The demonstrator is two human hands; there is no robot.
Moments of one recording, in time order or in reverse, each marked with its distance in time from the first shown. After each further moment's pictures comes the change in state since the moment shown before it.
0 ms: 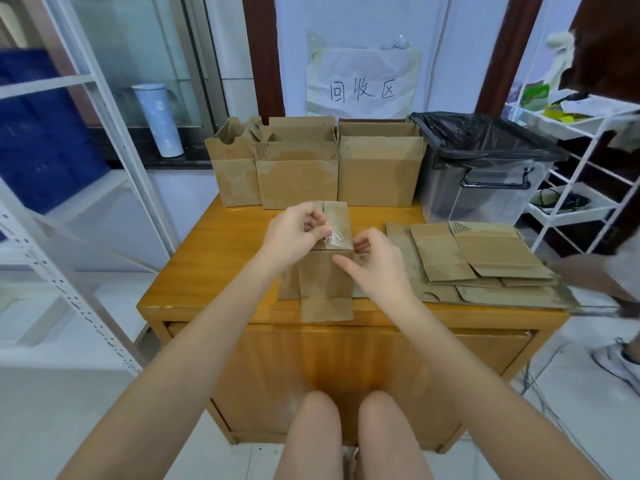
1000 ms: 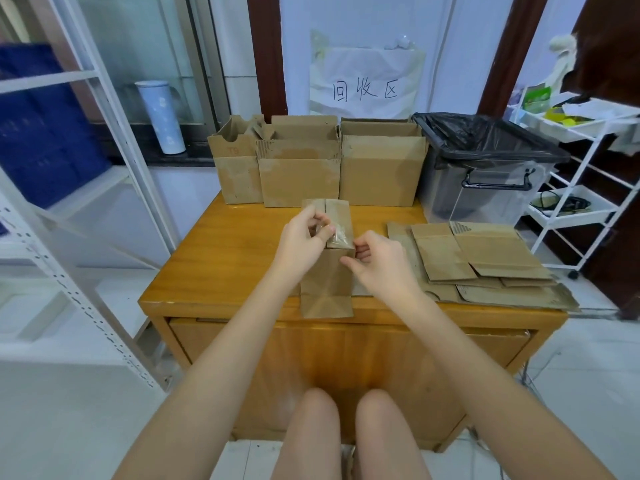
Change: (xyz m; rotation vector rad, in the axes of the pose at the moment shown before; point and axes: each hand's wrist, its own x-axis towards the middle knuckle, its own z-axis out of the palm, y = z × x) left_hand -0.017 0.004 0.019 -0.247 0.111 -0.036; right_hand 0.002 -0.006 -0.010 -0.073 -0.118 -0.040
